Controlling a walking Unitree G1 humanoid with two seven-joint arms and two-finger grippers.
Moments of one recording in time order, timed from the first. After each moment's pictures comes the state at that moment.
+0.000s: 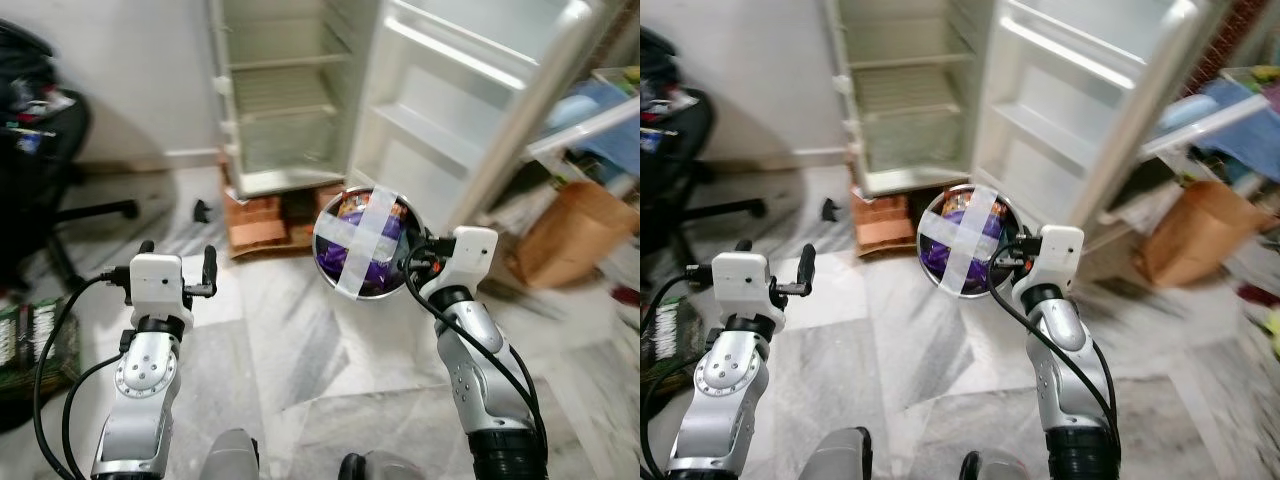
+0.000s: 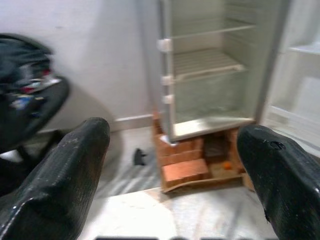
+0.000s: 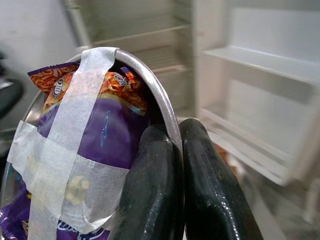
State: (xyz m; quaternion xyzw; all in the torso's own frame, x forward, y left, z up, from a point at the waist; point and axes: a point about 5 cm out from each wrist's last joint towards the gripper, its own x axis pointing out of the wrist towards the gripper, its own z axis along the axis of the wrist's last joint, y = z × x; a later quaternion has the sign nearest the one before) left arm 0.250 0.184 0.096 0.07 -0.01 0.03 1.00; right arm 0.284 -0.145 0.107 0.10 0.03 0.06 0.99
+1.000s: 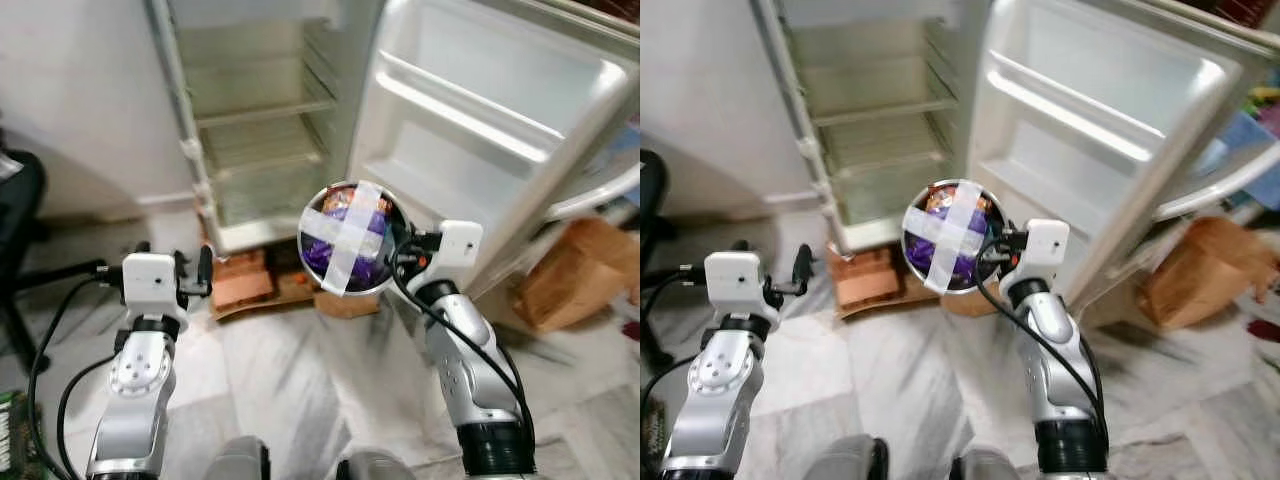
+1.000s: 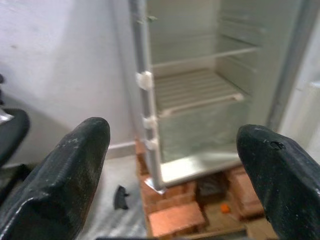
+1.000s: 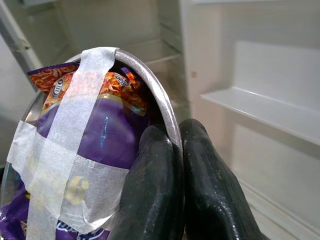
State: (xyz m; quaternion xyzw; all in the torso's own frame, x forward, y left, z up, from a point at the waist) left arm 0.252 0.185 0.097 0.05 -0.01 0.02 1.00; right arm 0.290 -0.132 0.112 0.11 0.02 0.08 0.99
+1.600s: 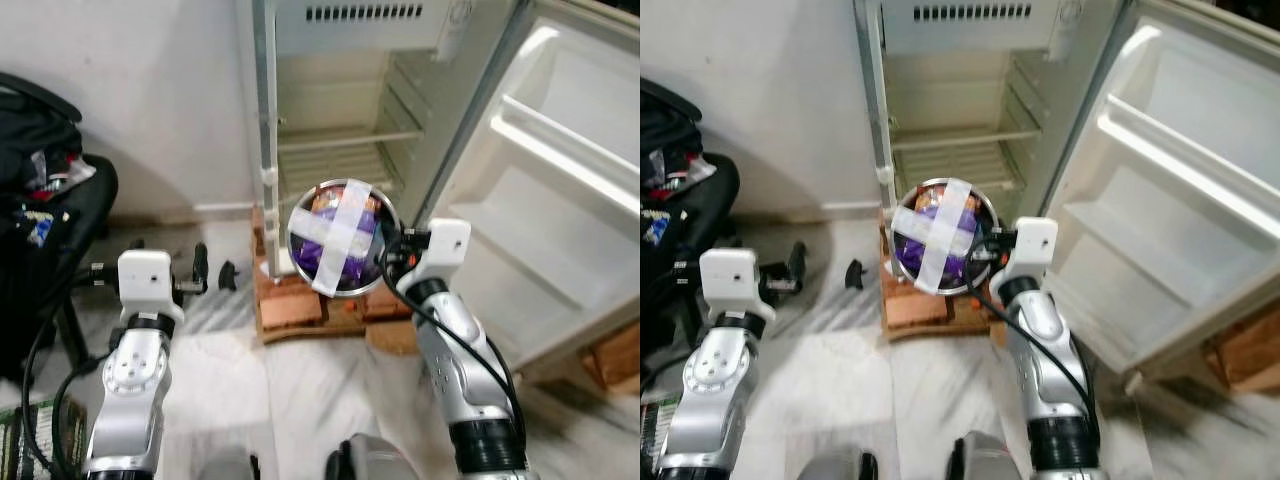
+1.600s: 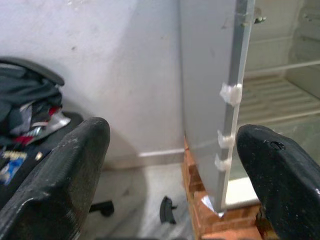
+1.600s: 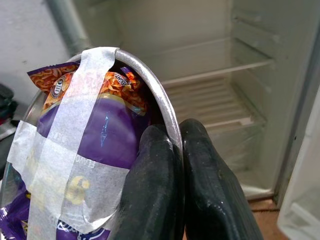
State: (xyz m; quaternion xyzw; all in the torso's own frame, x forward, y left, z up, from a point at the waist) left arm 0.252 0.188 0.098 0.06 -0.01 0.03 1.00; right arm 0.291 -0.121 0.112 0.11 0.02 0.10 0.99
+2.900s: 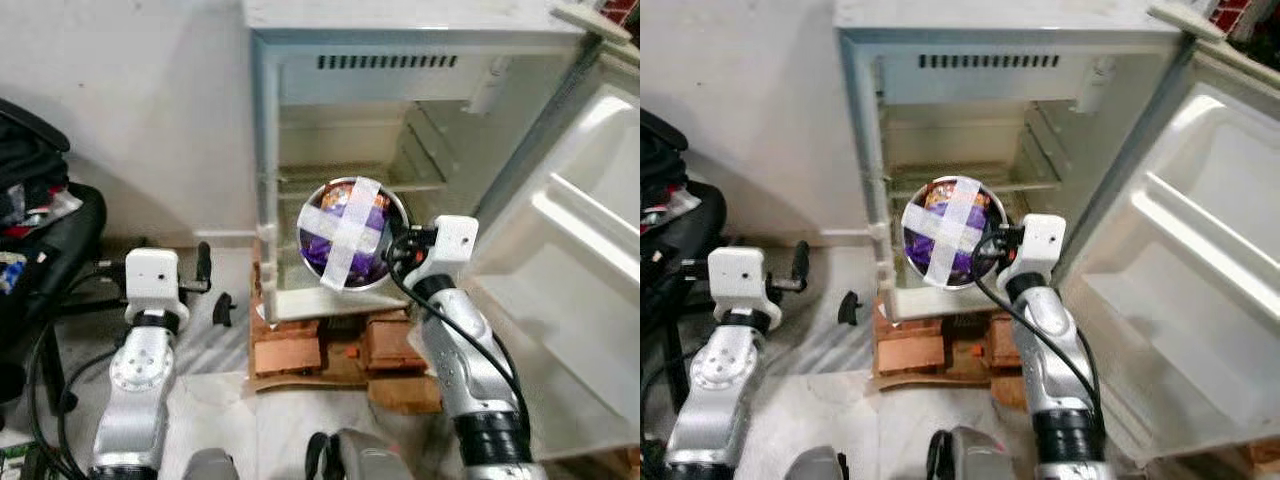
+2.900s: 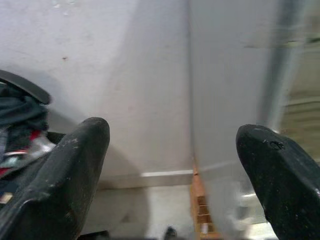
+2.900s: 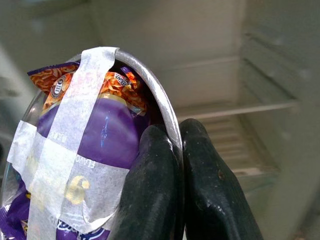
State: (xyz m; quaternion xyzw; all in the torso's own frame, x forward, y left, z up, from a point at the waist) left arm 0.255 0.180 0.096 0.07 -0.01 0.03 1.00; right arm 0.296 -0.133 0.110 0.10 0.02 0.08 0.99
